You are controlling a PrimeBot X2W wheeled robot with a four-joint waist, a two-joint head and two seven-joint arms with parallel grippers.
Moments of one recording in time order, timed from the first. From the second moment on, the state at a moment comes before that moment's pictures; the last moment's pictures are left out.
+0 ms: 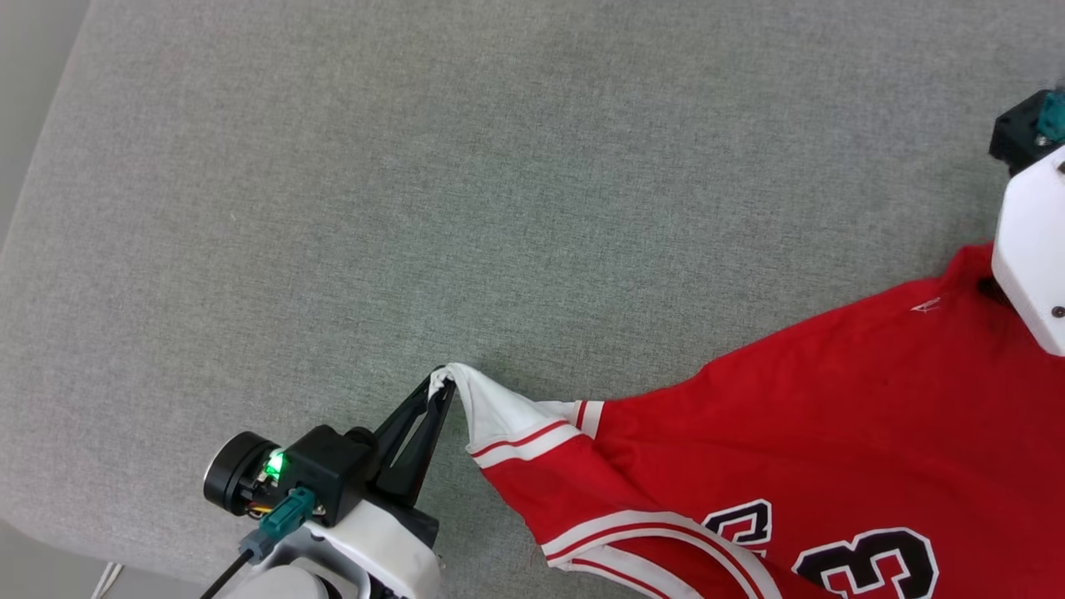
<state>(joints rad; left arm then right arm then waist) -0.34 0.66 -0.88 -0.15 -0.68 0.33 -0.25 -0.85 -0.81 0.63 0.16 0.66 0.13 1.14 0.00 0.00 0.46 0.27</state>
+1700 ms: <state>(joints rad) -1.44 0.64 -0.69 0.22 -0.53 -0.04 -0.07 -1.44 -0.61 0.44 0.43 0.46 0.13 0.31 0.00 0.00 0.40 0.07</state>
